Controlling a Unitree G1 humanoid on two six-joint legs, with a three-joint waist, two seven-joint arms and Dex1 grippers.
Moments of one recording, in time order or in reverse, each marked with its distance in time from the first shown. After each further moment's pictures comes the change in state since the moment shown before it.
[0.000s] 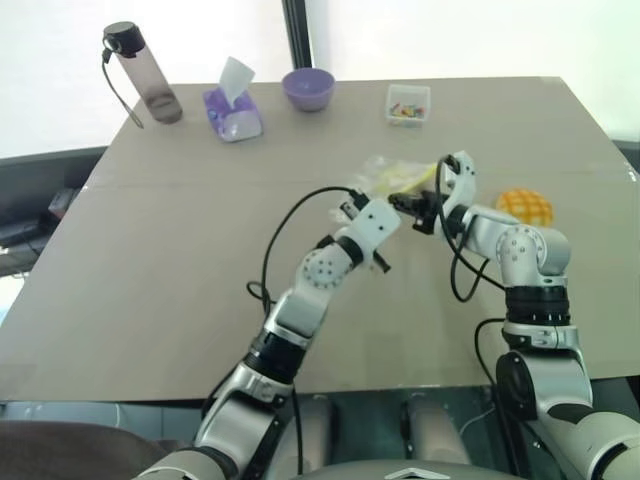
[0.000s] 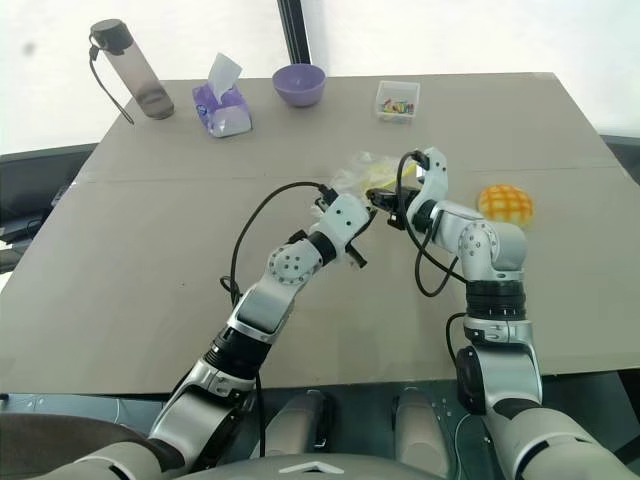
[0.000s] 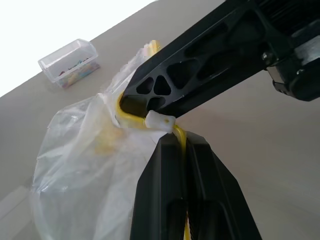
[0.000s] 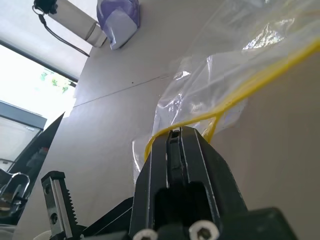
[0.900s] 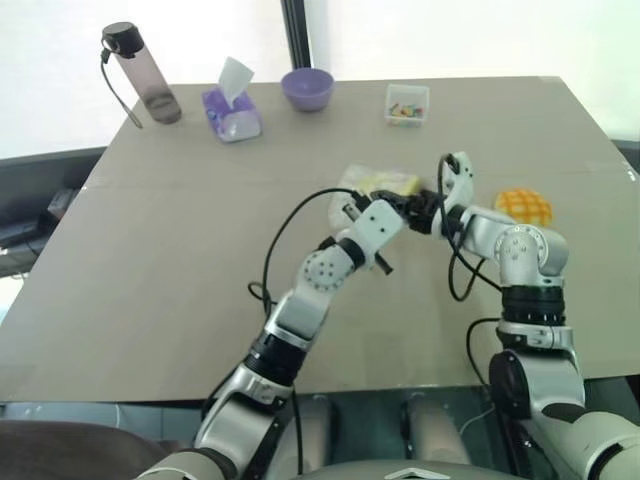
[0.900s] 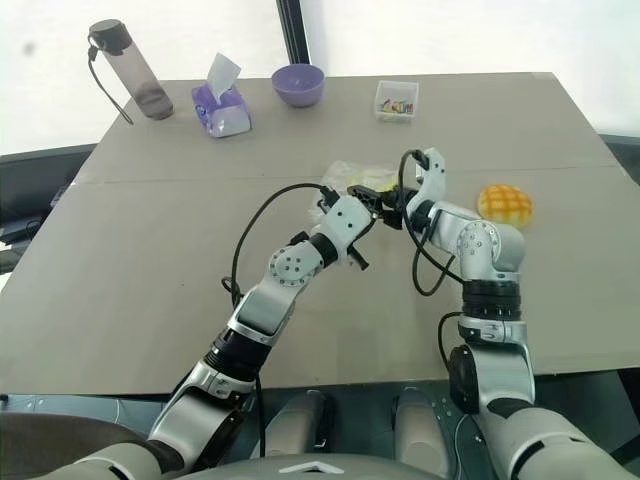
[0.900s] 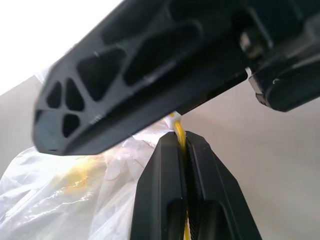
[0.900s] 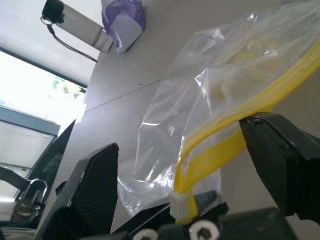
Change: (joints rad) left arm 0.006 0.004 -0.010 -0.009 -0.013 -0.006 -0.004; right arm -0.025 0.067 -0.097 0.003 0.076 0.064 -0.047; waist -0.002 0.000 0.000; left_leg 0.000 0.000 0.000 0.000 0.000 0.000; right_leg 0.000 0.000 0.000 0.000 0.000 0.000
